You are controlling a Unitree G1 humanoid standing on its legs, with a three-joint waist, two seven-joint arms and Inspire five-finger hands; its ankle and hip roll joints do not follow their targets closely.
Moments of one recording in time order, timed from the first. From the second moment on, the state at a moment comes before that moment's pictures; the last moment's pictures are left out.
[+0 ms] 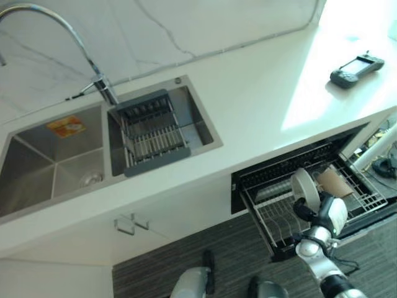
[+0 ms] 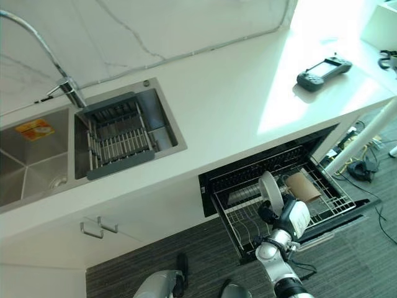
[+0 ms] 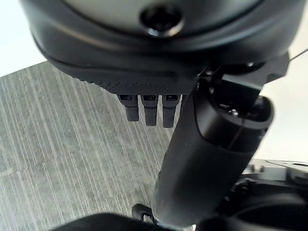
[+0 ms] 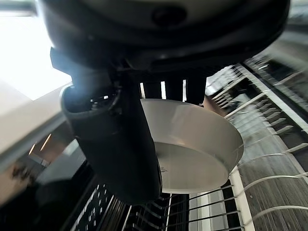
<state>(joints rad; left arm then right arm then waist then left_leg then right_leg) 0.09 0.19 -0.23 1.13 -0.27 0.04 -0.06 -0.24 -0.40 0.29 0.74 -0.04 -0.10 -0.90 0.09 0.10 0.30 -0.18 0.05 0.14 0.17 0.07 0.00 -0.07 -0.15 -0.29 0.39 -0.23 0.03</state>
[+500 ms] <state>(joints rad) -0.03 0.22 -0.29 1.12 -0.35 0.02 -0.10 -0.45 -0.43 0.41 0.84 -0.24 0.24 -1.06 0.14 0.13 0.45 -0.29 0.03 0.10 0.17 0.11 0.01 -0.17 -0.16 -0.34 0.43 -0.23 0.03</state>
